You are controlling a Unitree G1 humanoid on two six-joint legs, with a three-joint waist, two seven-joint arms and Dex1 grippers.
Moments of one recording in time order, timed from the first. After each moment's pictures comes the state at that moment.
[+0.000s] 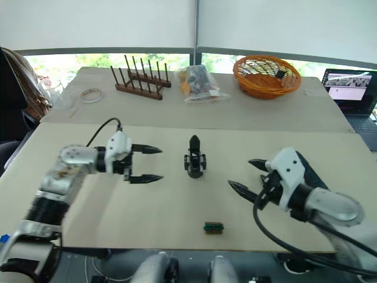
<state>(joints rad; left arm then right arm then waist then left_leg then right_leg) -0.55 0.70 -0.10 0.10 -0.40 0.24 -1.35 0.05 -0.86 -0.34 -0.71 0.68 0.76 0.63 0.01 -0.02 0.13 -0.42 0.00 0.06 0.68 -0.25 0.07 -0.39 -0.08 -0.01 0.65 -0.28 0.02</state>
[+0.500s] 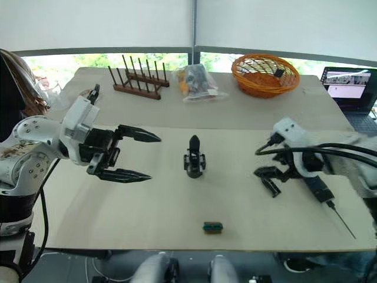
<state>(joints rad) -0.63 0.81 0.01 -0.27 -0.71 0.57 -1.37 -0.63 -1.18 0.20 -0.19 0.63 1.27 0.75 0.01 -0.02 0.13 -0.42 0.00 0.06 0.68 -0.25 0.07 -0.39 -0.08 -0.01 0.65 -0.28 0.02</state>
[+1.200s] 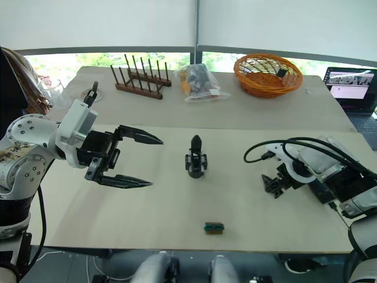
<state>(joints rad) -0.63 0.83 0.01 -0.34 -0.71 0.54 -1.37 -0.87 -1.06 0.66 0.18 0.27 1.30 1.01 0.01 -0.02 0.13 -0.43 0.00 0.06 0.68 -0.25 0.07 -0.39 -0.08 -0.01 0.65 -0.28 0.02</state>
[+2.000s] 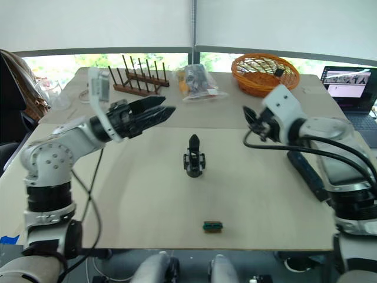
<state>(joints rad) -0.75 0.40 0.20 -0.16 -0.90 0.92 -0.62 -0.68 -0.82 0.02 -0.18 0.23 0.76 0.69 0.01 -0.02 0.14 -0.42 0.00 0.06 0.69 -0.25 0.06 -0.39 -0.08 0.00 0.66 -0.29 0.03</state>
